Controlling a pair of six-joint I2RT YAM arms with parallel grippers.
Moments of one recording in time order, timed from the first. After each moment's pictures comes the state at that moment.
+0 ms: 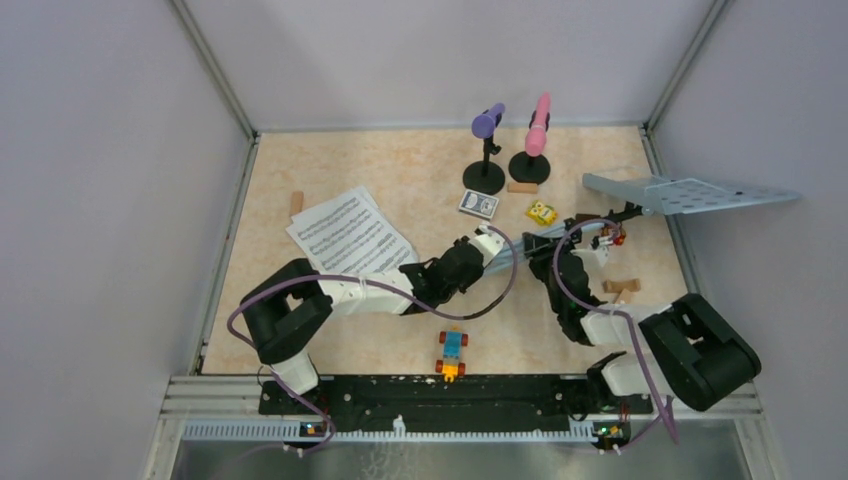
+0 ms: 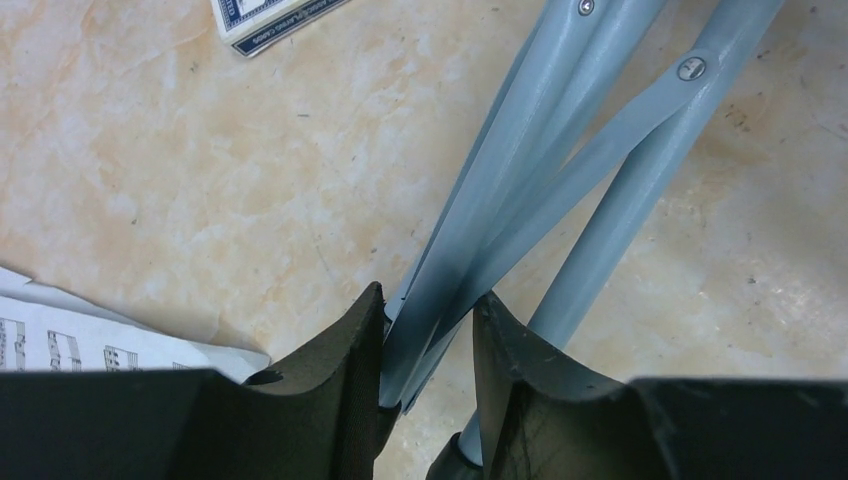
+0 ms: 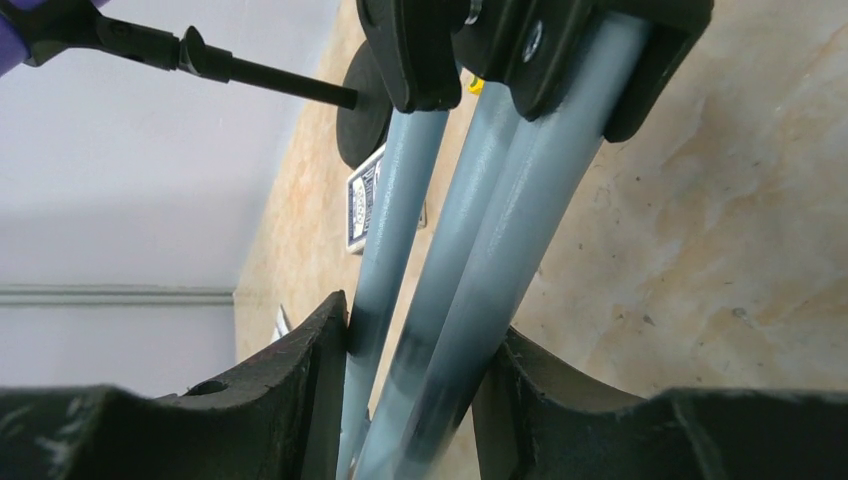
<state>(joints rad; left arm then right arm) -1.04 1.71 0.95 0.12 -0.40 0.00 0.51 1.28 0.19 0.81 0.48 1.21</state>
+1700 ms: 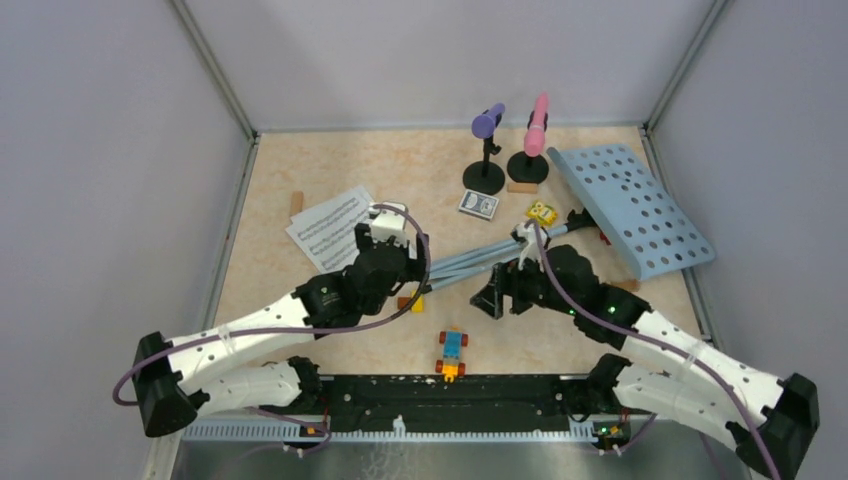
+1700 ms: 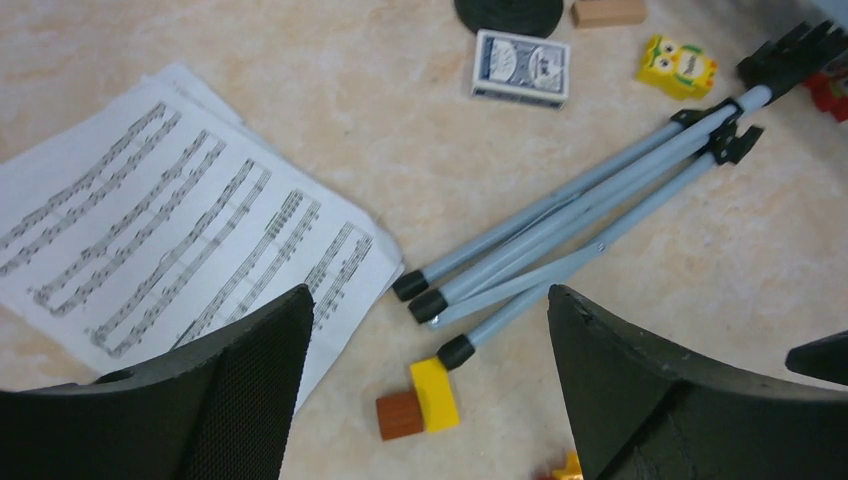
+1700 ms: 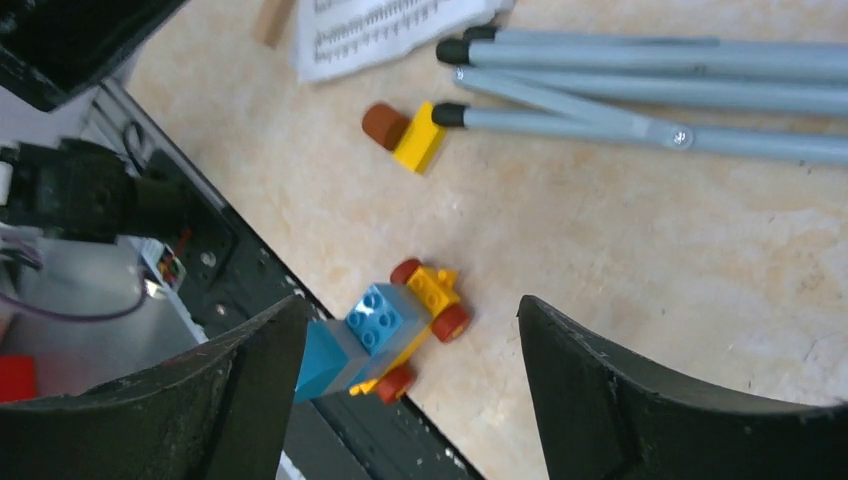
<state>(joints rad) -1.03 1.06 0.85 -0.21 -0.67 -0.40 0.74 0.75 0.57 -0.26 -0.19 0.51</state>
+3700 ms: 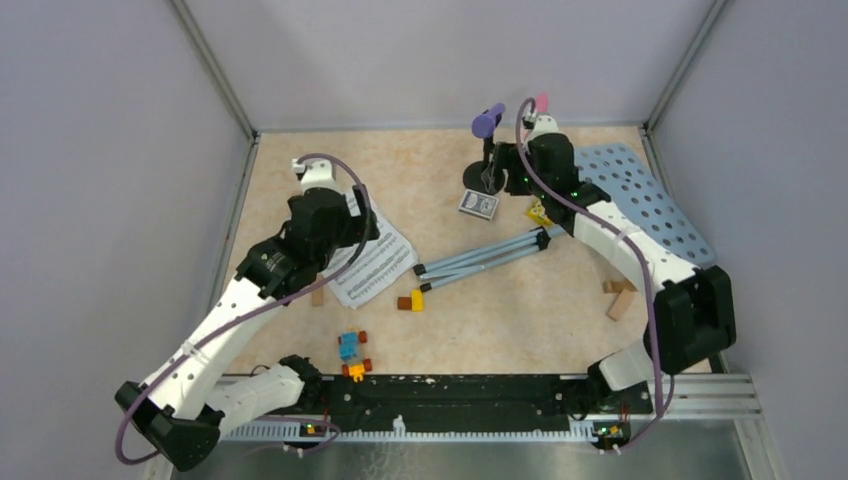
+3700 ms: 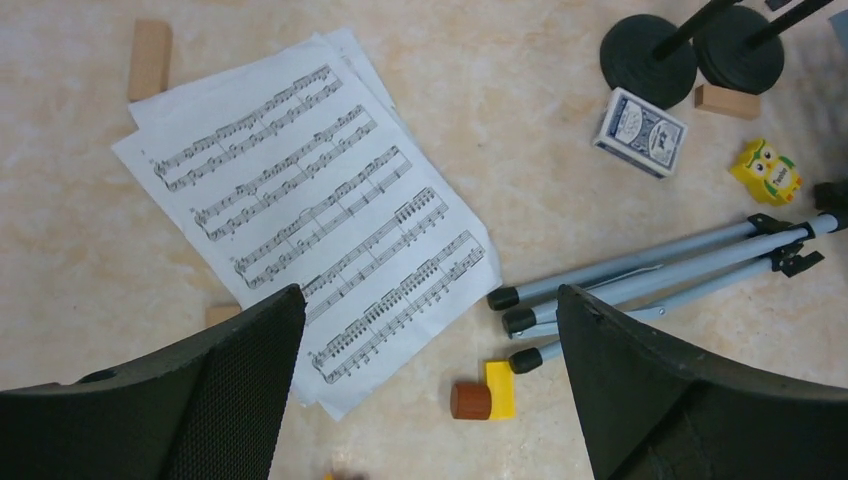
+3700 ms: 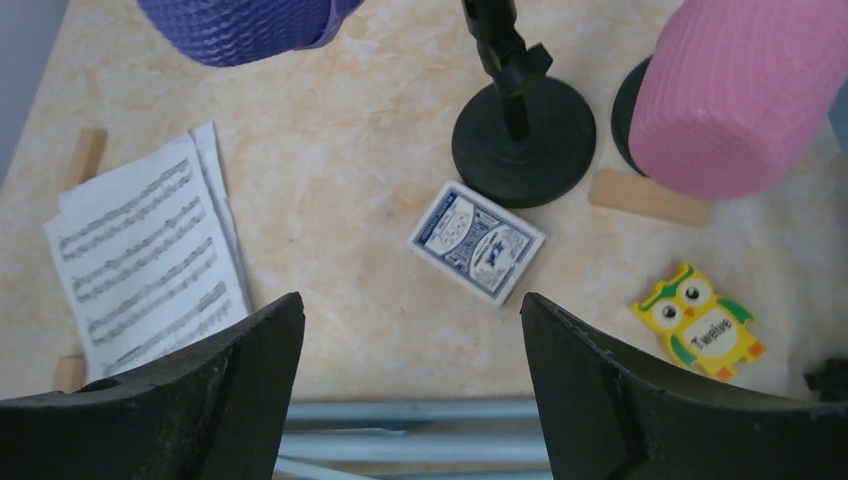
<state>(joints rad) -0.65 1.00 1.13 -0.65 -0.46 -0.51 0.44 1.44 1.19 -0.18 0.03 0.38</state>
